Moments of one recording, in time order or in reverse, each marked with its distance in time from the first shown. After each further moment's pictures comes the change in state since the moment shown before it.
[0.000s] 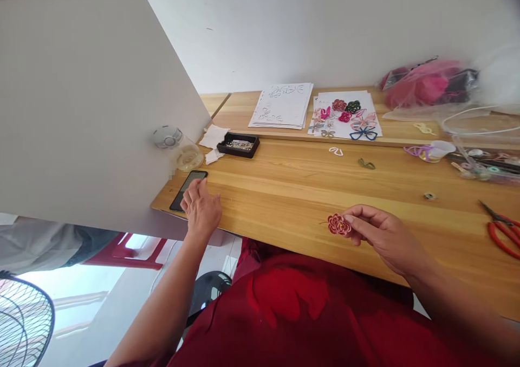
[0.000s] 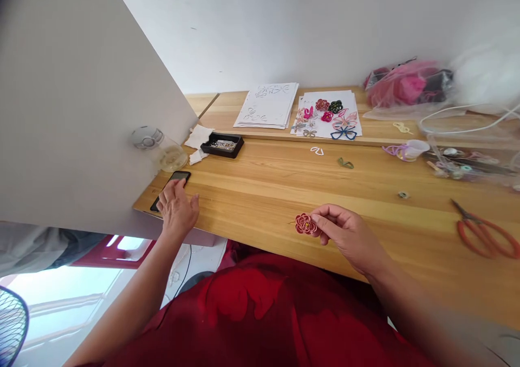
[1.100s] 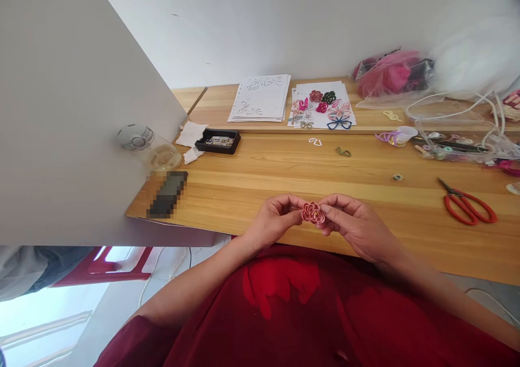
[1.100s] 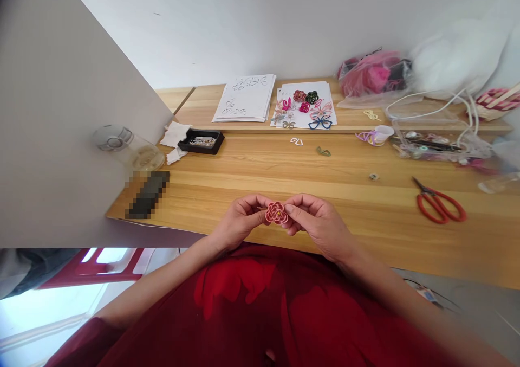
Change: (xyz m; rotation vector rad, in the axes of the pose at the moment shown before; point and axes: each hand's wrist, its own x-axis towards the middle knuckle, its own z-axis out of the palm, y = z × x) left_hand -0.063 0.175 -0.025 -1.614 -1.034 0.020; right_hand -0.012 -0.016 0.025 0.271 -0.004 0.029
